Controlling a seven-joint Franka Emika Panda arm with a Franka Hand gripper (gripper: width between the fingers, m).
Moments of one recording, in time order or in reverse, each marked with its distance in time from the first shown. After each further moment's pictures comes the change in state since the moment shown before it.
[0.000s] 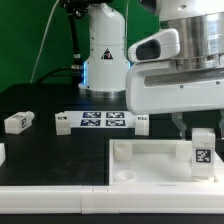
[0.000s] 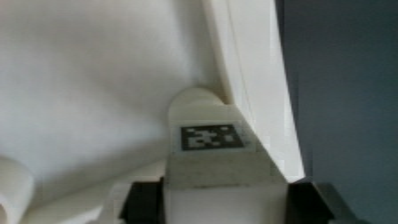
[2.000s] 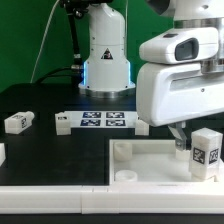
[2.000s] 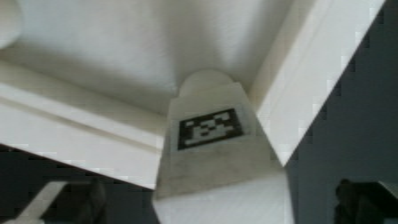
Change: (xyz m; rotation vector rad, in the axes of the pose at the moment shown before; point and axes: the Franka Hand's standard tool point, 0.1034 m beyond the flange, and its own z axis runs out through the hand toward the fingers) arm 0.005 -0.006 0.005 -0.097 -0.001 -0.912
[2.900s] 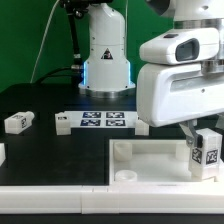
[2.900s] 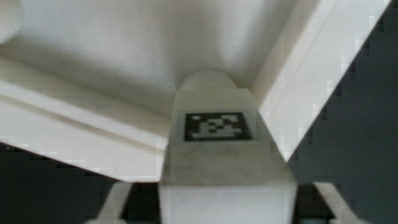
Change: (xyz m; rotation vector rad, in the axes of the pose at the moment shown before) arm 0.000 0.000 0.000 0.001 0.001 0.110
